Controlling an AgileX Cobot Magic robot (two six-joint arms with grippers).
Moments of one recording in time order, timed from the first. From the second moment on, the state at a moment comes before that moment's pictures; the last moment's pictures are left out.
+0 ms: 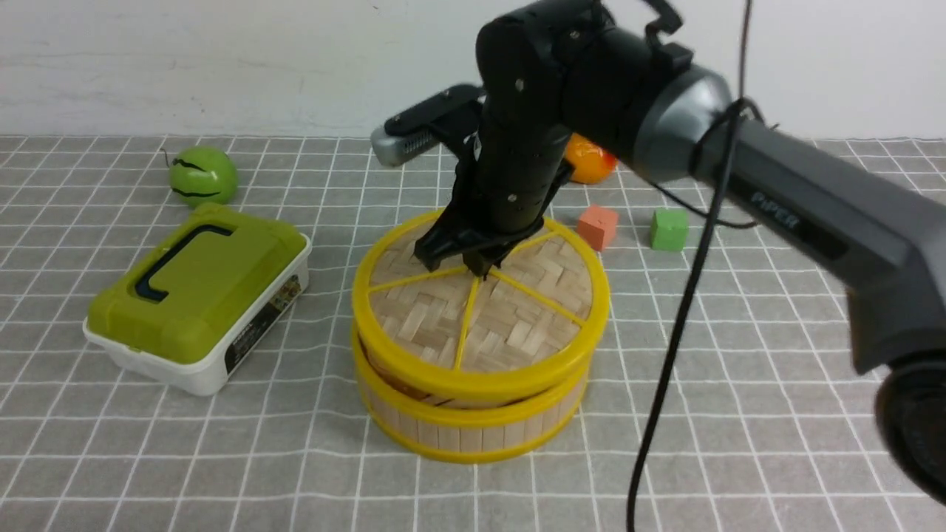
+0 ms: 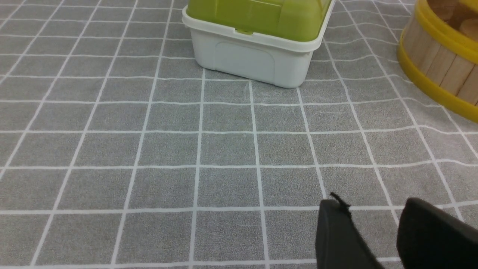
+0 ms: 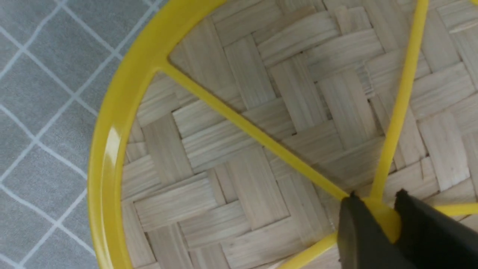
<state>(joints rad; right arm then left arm) 0.64 2.15 -2.24 -0.05 1.25 -0.03 -0.05 -0.01 0.03 -0.01 0.38 -0.08</state>
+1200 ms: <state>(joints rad) 0.14 2.00 -1.53 0.07 0.87 -0.01 -0.05 -0.01 0.03 -0.01 0.38 -0.08</state>
